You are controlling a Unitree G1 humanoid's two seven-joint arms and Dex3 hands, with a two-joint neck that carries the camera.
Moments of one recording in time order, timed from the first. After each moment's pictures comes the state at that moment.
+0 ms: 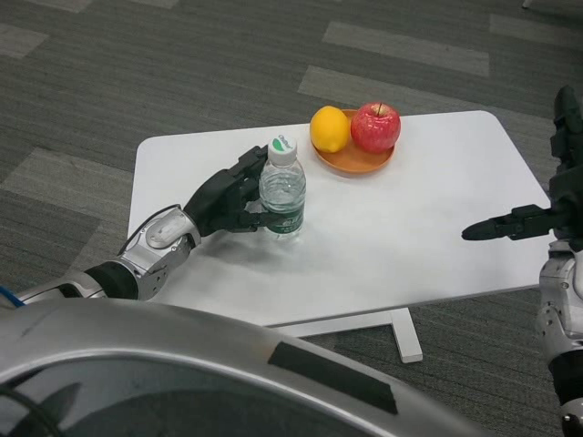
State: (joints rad) left arm -0.12 0.42 -0.42 0.66 -0.57 -0.72 -0.26; right arm -0.37 -0.47 0.28 0.55 0.57 -0.77 0.02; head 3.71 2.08
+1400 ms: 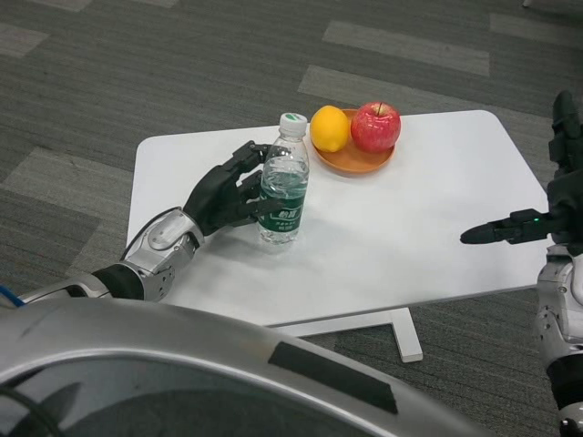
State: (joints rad) left arm -0.12 0.40 -0.44 0.68 -0.72 -0.75 -0.25; right arm -0.36 -0.46 0.28 0.54 0.57 -0.77 0.02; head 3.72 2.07
